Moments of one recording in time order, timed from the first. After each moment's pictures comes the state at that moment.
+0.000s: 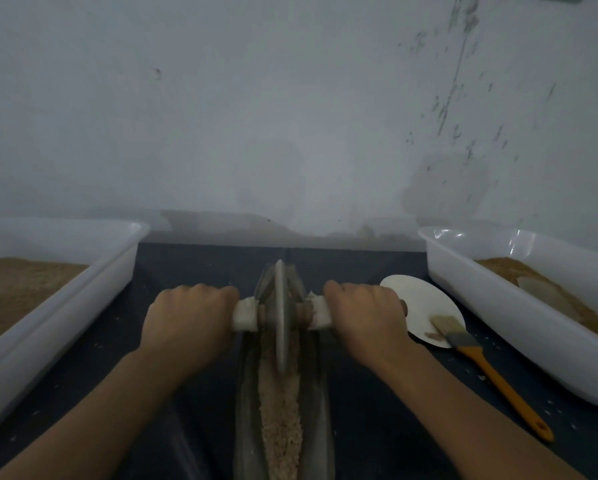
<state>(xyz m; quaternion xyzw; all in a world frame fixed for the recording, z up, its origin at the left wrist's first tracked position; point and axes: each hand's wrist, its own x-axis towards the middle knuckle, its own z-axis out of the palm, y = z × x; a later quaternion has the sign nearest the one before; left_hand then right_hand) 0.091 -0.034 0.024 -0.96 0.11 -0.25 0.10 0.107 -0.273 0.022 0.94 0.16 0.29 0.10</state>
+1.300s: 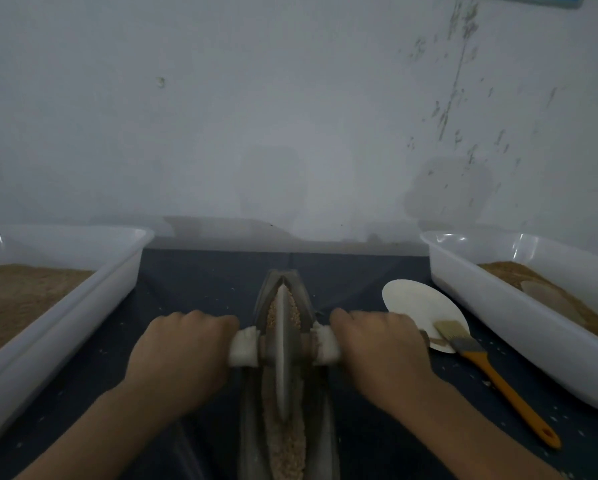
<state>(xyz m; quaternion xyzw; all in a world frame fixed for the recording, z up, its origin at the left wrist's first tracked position) 0.066 -0.032 0.019 -0.97 0.10 -0.20 0.09 0.066 -0.277 0.020 0.94 0.19 0.27 0.10</state>
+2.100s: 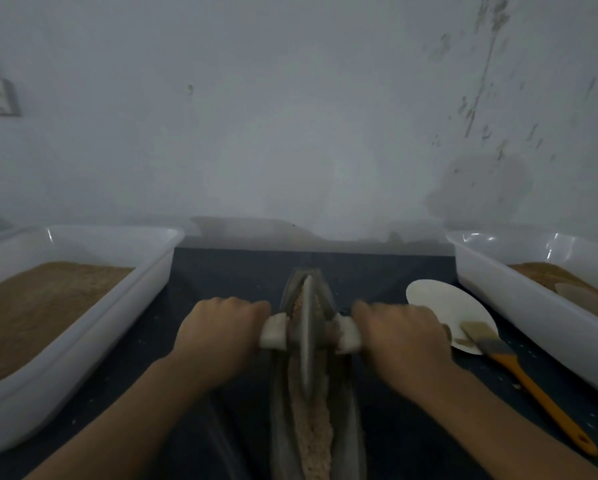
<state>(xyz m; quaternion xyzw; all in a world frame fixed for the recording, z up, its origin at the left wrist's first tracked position) 0.085 -0.027 0.014 -0.96 0.15 -0.23 0.06 0.073 -0.275 0.028 0.94 0.20 0.25 0.11</state>
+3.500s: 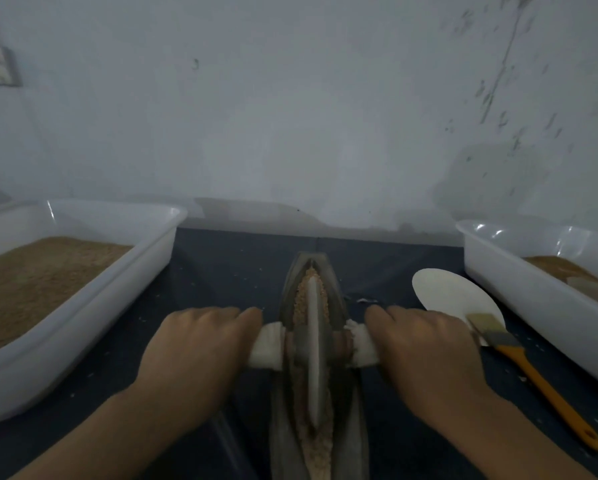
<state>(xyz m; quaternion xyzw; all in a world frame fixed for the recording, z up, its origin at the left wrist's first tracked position) 0.027 -0.020 0.015 -0.94 0.21 -0.26 0.06 0.042 -0.280 0.018 0.90 0.21 0.37 0.09</state>
